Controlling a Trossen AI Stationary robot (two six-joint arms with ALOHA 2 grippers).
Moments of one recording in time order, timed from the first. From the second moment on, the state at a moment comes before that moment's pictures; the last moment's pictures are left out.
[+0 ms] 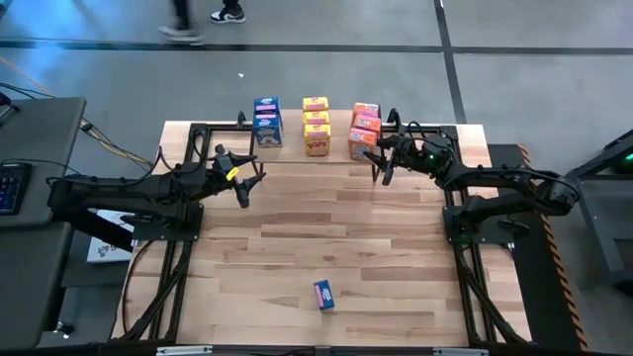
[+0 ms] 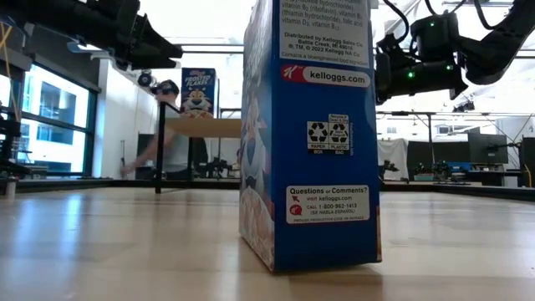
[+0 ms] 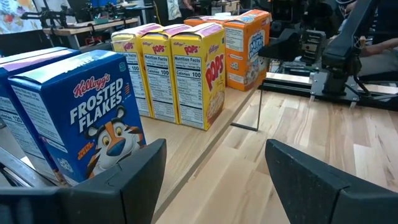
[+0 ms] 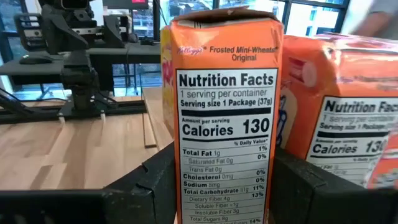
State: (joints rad) left arm 0.08 0.63 0.40 0.07 -0.45 -0.01; right arm -0.60 1.19 0.35 0.83 -0.28 -0.08
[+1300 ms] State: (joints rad) left arm 0.08 0.63 0.40 0.07 -0.45 -0.01; right arm -0.60 1.12 0.35 0.75 -0.23 -0.06
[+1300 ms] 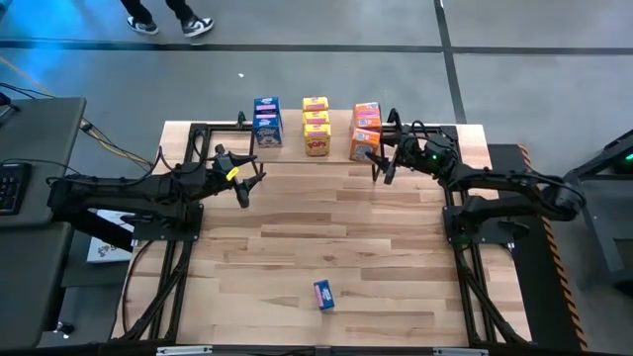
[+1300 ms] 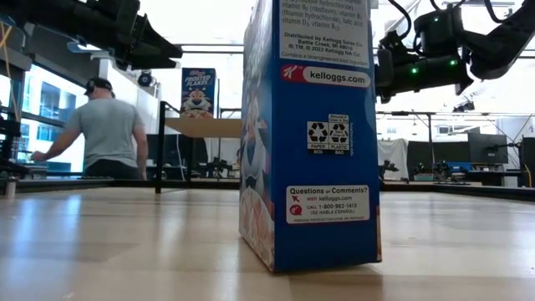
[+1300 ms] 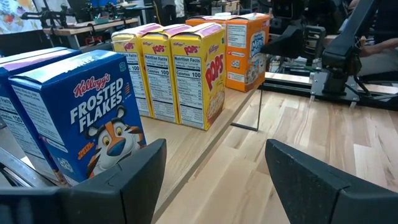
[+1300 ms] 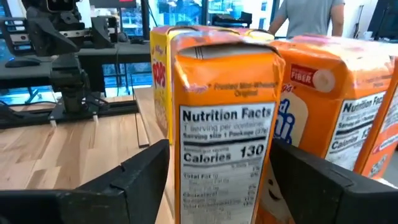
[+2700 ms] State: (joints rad) left arm 0.08 0.63 0.40 0.07 -0.45 -0.01; right arm -0.51 0.91 0.35 0.47 0.00 -0.06
